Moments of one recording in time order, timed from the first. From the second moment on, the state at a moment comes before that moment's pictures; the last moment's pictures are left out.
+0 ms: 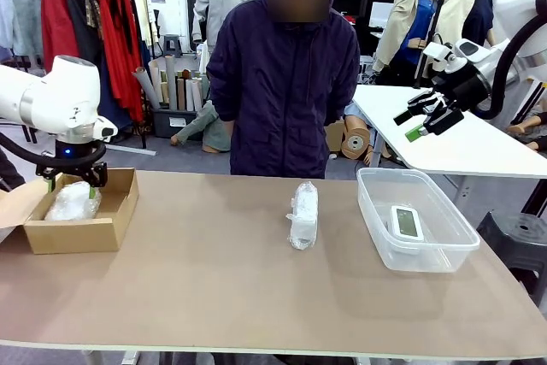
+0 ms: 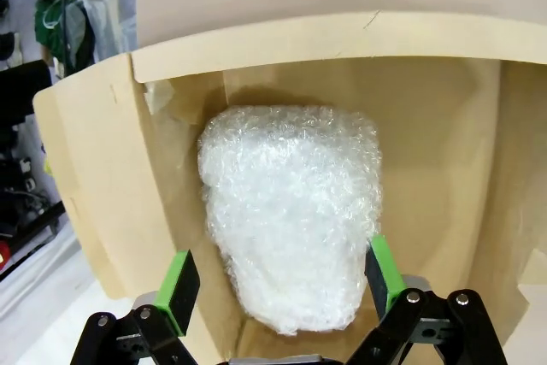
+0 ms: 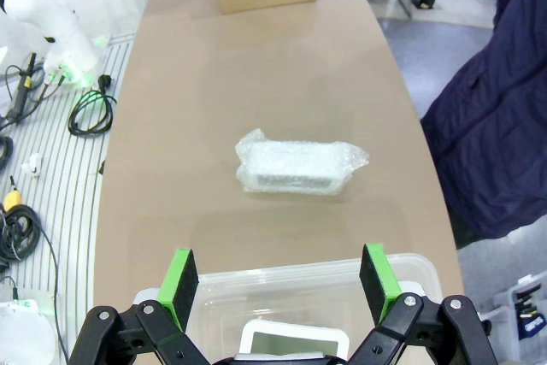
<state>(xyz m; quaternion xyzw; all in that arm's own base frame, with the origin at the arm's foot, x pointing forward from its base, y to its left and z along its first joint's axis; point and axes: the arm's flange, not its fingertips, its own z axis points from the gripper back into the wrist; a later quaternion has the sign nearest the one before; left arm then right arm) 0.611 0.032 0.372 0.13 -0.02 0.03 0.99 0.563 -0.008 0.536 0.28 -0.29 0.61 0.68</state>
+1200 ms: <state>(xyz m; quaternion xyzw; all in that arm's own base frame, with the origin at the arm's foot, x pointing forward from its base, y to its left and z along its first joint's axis) 0.599 0.011 0.422 0.09 -0.05 0.02 0.99 0.563 -0.008 0.536 0.28 -0.29 0.61 0.68</state>
